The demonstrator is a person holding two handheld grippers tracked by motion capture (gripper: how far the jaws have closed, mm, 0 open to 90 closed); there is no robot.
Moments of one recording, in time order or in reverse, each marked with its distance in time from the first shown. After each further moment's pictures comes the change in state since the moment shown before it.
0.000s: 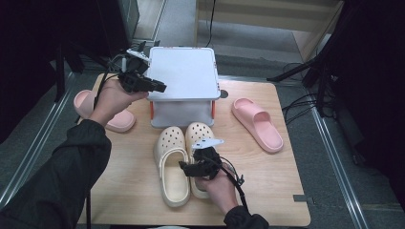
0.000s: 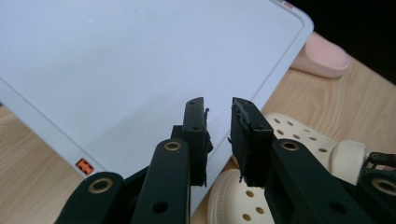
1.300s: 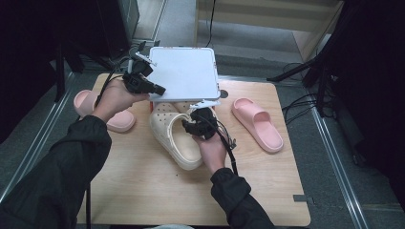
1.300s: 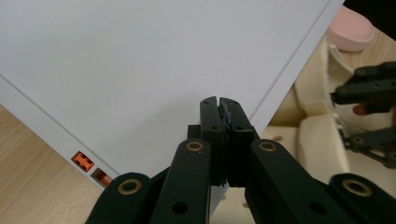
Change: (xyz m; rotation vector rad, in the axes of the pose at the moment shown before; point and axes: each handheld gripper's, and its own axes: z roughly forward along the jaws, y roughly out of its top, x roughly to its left) left arm 0.007 -0.002 0.013 0.098 0.013 0.004; right arm -0.046 0.091 0.022 -0.088 -0.128 0.055
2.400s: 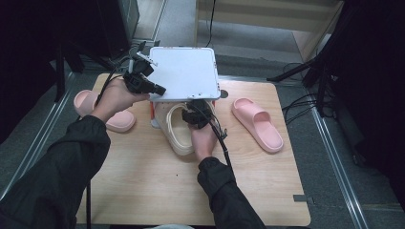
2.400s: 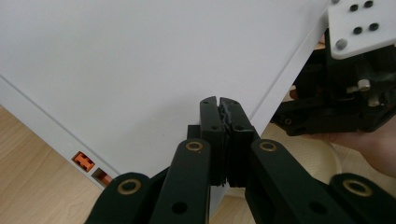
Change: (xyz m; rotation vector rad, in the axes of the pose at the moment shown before) left arm 0.000 0.002 0.001 0.008 -0.004 -0.006; right arm -0.018 0.012 0.058 -0.028 -0.144 0.116
